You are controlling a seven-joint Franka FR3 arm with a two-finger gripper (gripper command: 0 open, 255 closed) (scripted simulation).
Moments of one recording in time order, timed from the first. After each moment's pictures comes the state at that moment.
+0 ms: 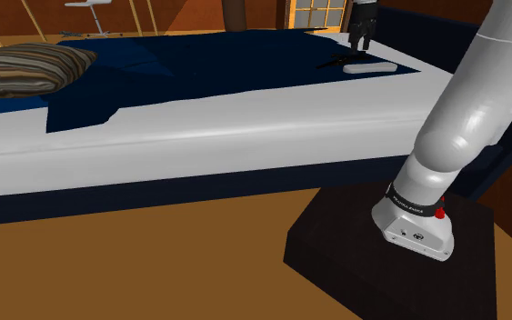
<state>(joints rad) -0.14 0.01 -0.65 -1.80 -0.09 1.70 -0.61</state>
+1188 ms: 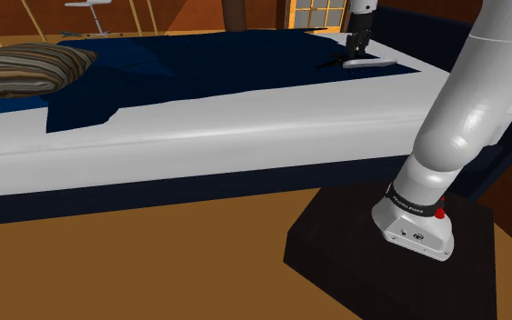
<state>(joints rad) -0.16 0.06 -0.66 -1.84 -0.05 1.81 -0.65</state>
